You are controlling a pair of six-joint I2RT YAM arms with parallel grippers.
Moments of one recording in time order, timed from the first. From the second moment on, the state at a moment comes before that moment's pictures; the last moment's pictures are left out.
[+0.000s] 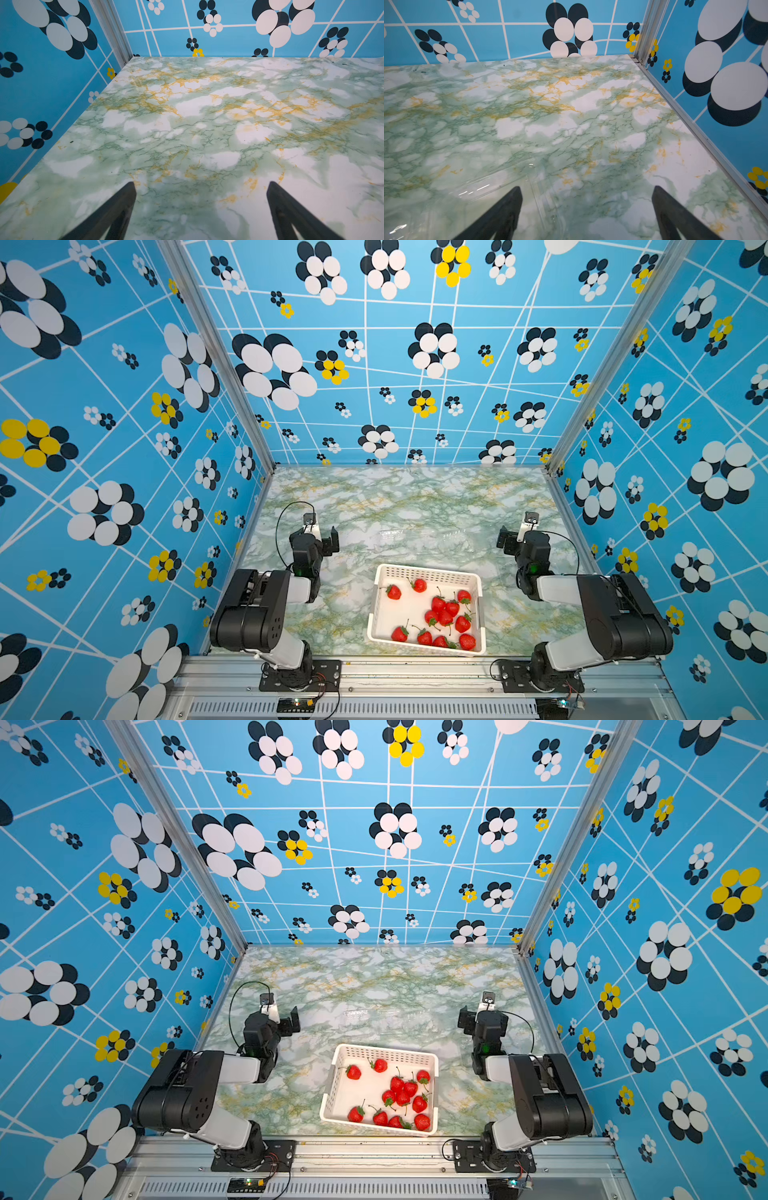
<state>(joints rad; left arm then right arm) -0.04 1.55 0.35 0.88 -0.12 -0.01 0.06 1.51 0.38 0.75 0.29 0.04</state>
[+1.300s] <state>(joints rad) -0.04 1.55 0.35 0.88 -0.12 -0.01 0.06 1.51 0.38 0.75 0.29 0.04</state>
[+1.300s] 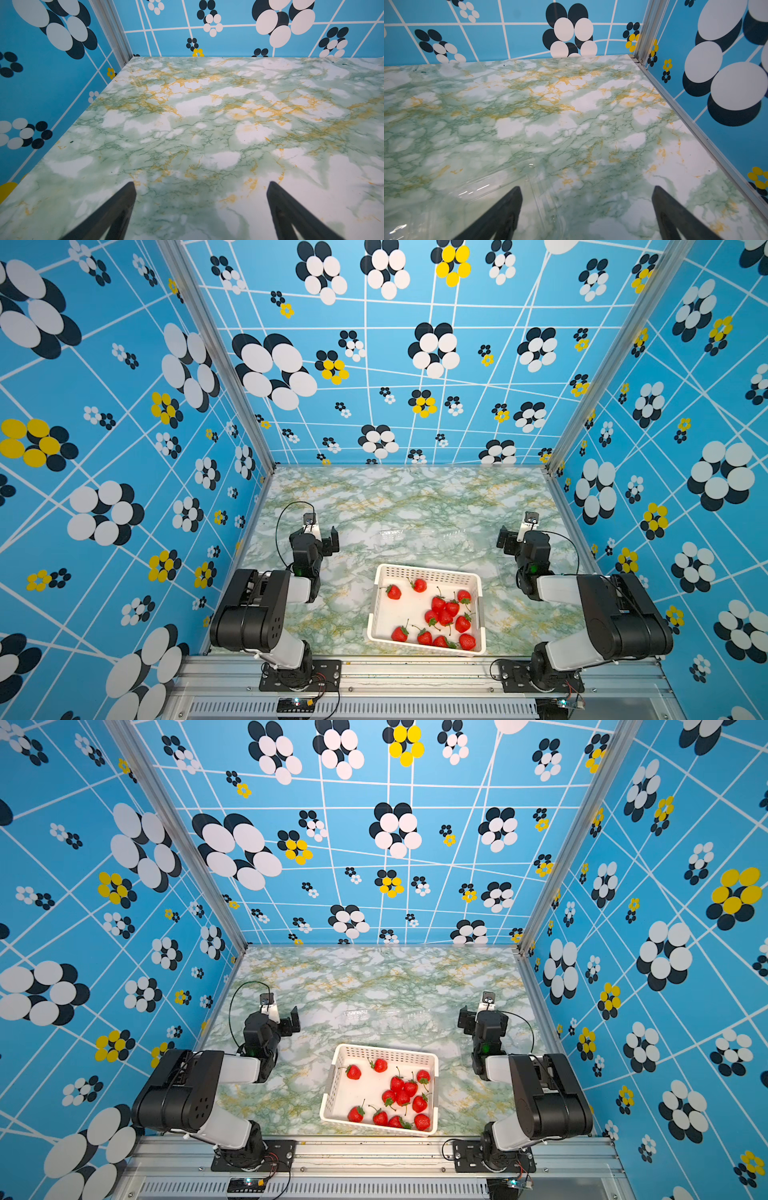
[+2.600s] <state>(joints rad) -0.07 1.35 0.59 0.37 -0.16 -0.02 0.06 1.41 0.80 0.10 0.23 0.09</state>
